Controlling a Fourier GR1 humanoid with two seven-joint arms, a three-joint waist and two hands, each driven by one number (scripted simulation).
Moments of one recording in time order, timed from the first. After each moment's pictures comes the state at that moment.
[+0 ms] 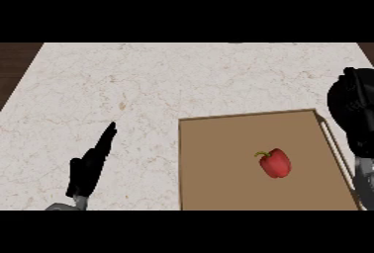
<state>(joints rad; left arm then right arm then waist) -0.03 0.30 -0.29 -1.28 0.18 0.14 -0.11 -0.19 -0.49 0.05 -1.46 -0.25 -0.24 -0.09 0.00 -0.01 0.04</state>
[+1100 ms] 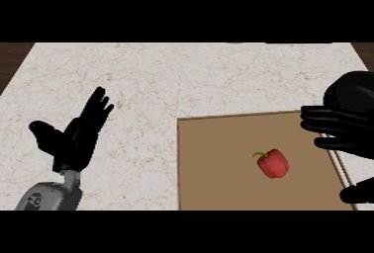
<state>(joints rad) -0.14 0.29 -0.20 -1.58 0.27 0.25 0.18 -0.27 -0.93 0.23 -1.76 0.07 0.35 -0.77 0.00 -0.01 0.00</state>
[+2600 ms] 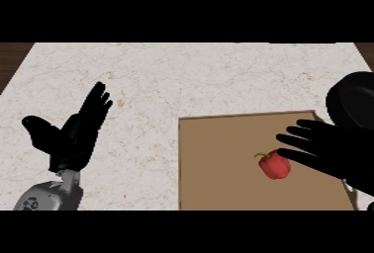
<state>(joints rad) -0.15 0.23 -0.17 -1.68 0.19 0.25 0.31 -0.26 -0.99 0.28 -2.05 0.55 0.63 -0.26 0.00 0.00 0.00</state>
